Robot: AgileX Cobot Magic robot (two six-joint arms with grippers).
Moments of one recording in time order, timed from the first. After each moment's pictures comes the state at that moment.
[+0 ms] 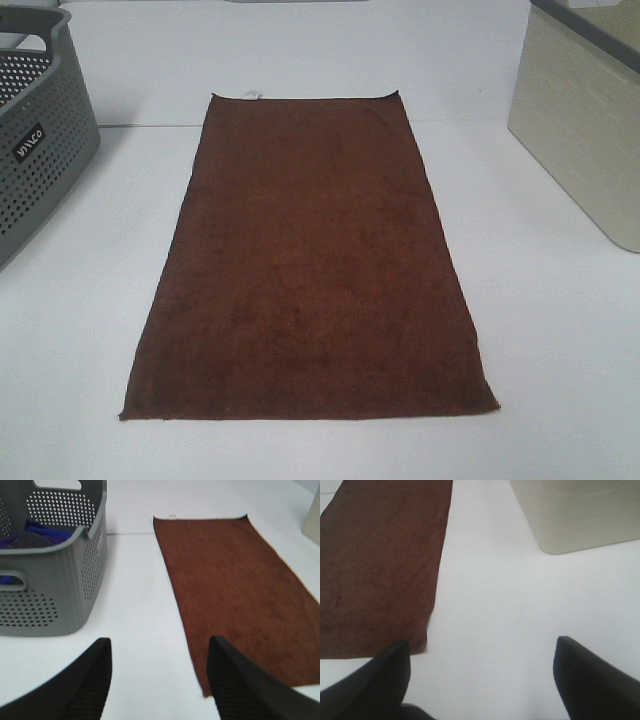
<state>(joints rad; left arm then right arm) -0.06 0.03 -0.51 -0.18 0.89 -0.02 0.00 0.05 -0.51 0.06 1.07 0.03</state>
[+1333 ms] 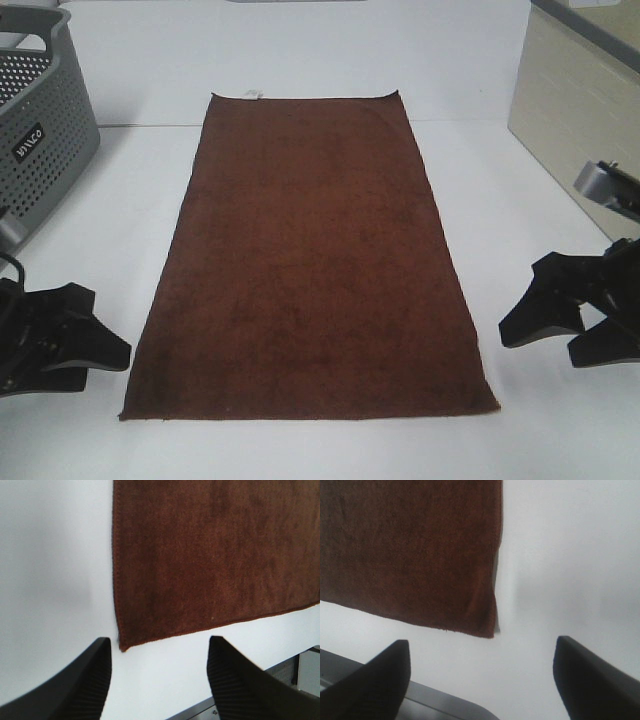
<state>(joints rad) -0.09 1.59 -0.47 -1.26 0.56 0.87 0.00 1.47 -0.56 0.70 0.66 -0.55</state>
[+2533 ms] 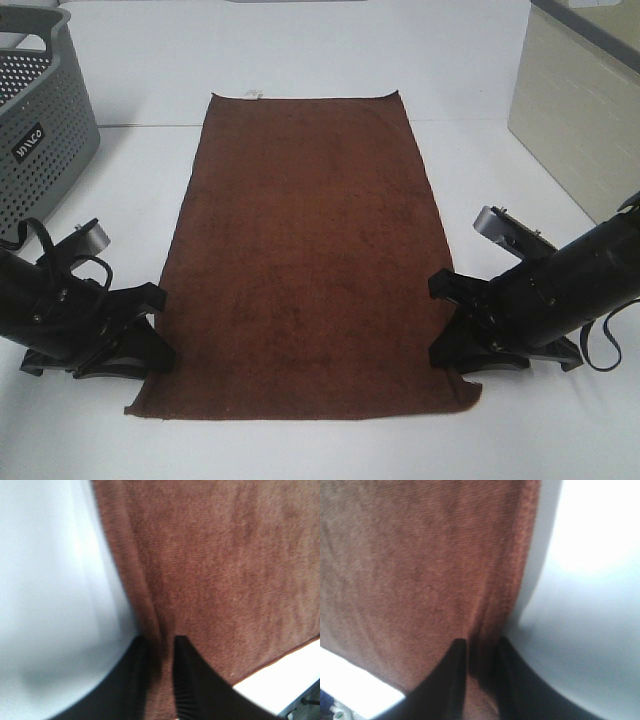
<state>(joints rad) -0.17 1.92 -0.67 -1.35 0.56 0.96 0.17 1.88 -0.65 1.12 0.51 -0.78</state>
